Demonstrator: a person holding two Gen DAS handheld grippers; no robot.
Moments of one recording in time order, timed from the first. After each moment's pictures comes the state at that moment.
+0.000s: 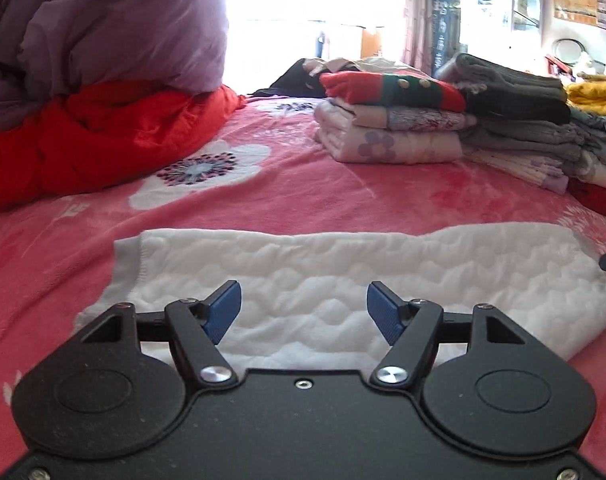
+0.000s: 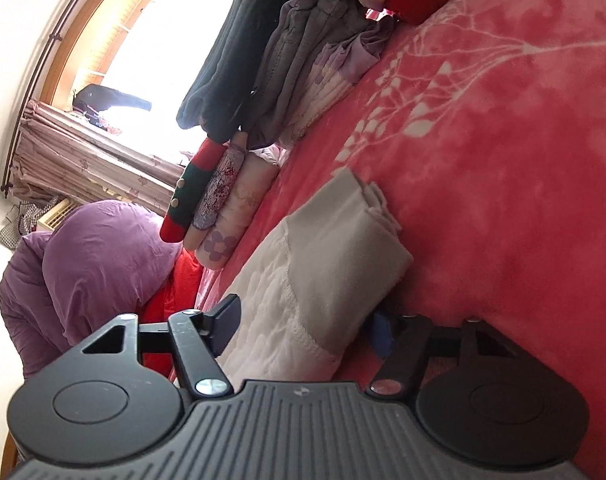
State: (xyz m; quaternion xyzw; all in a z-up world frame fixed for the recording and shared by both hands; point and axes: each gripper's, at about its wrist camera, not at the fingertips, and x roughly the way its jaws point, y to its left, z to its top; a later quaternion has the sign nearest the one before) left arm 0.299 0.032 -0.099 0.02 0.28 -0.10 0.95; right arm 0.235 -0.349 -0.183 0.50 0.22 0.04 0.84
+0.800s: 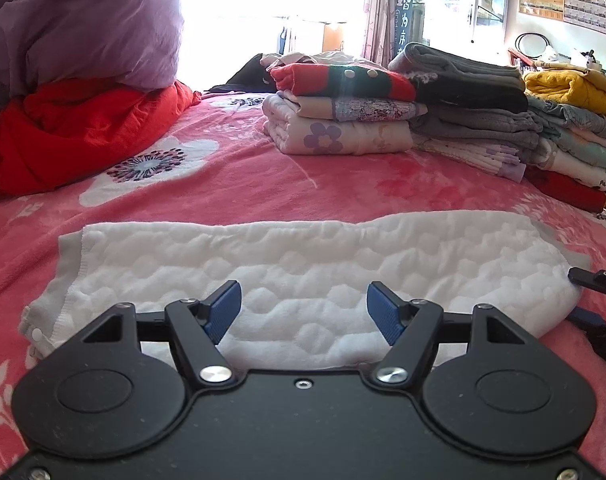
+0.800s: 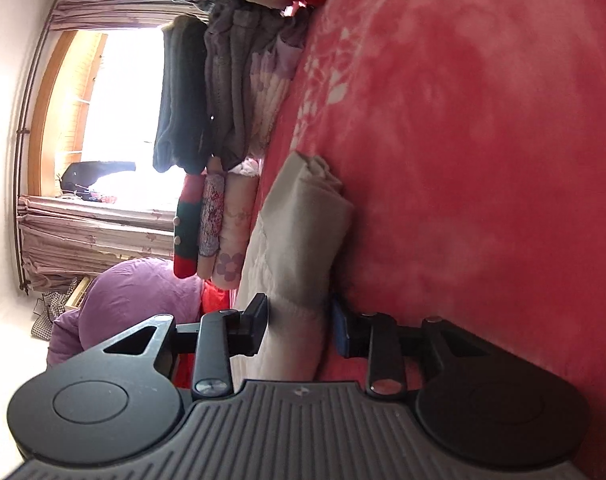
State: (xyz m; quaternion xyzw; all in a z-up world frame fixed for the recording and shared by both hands) left arm 0.292 0.014 -0.101 0.01 0.28 -0.15 0.95; right arm 0.203 -0.351 -0.210 0.63 0.20 0.02 0.75
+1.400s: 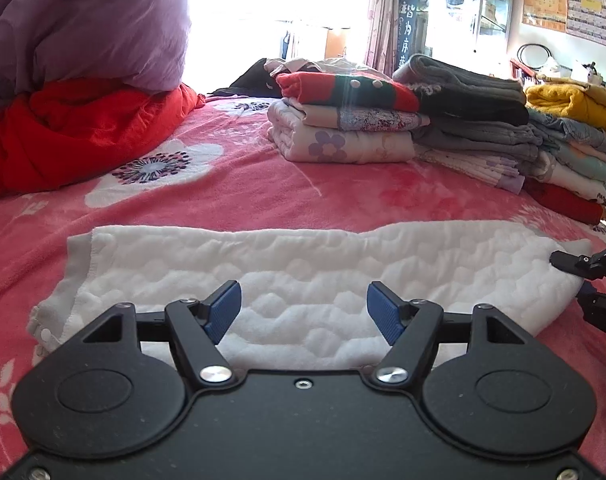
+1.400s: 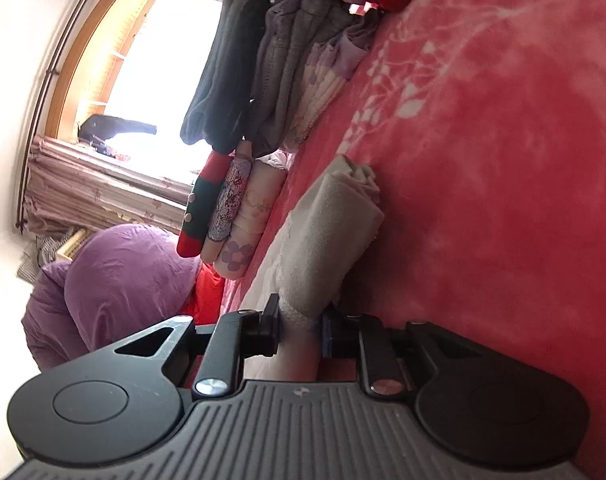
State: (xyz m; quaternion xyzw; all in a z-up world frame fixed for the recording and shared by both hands) left arm 0.288 0.031 -0.091 -0.02 0.27 -0.14 0.95; right arm 0.234 -0.348 -0.181 0.53 0.19 0.05 0.83
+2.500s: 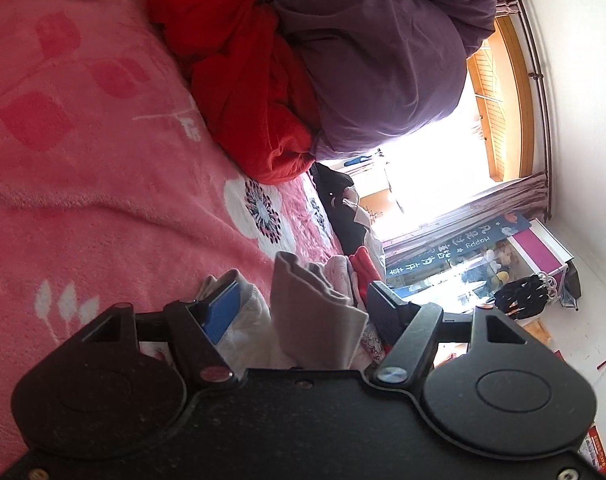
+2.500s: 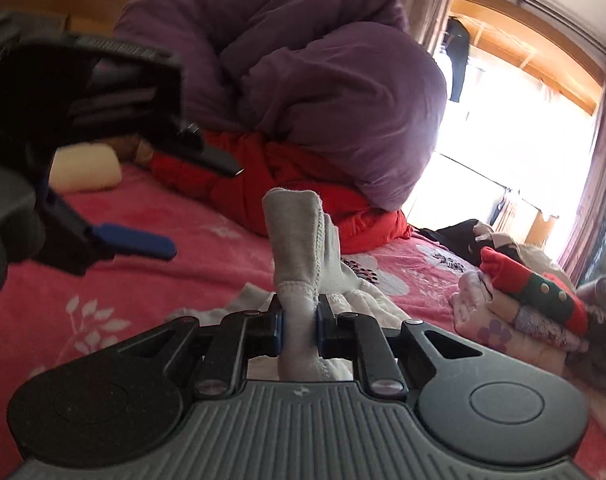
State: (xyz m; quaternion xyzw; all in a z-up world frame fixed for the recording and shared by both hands) left arm 0.279 0.259 -0.097 -0.54 0.21 -0.11 0.81; right arm 0.273 0.048 -0.092 -0.22 0.13 0.20 0.95
